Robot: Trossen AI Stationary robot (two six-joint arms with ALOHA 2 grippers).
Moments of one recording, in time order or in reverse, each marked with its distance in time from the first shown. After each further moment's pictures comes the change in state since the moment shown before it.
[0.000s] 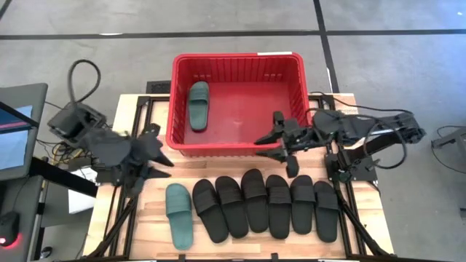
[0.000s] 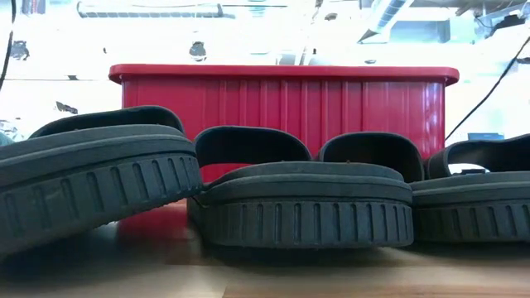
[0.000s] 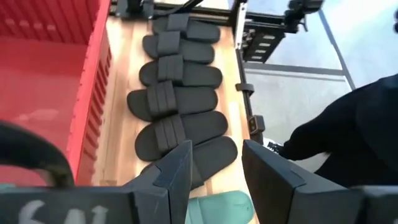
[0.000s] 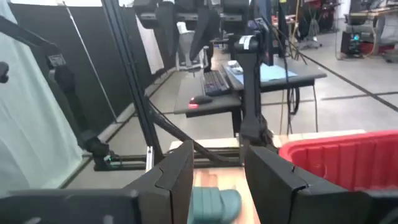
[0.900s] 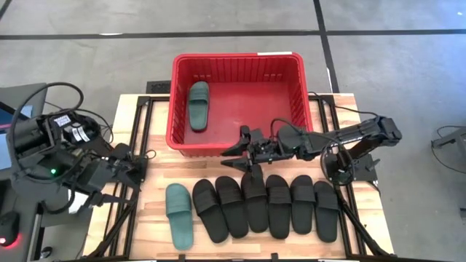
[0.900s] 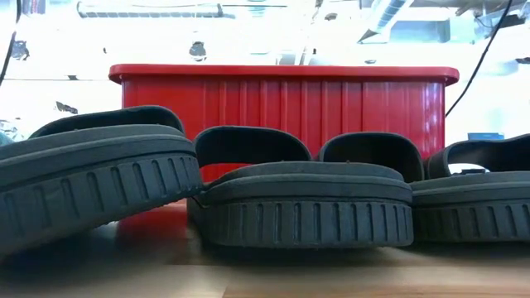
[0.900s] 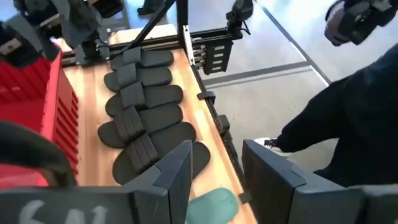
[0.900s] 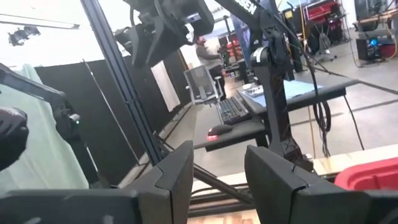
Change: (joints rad) left arm -0.485 -0.034 -0.004 0.002 -0.314 -0.061; right arm 0.007 0.298 0.000 0.460 0.001 0.164
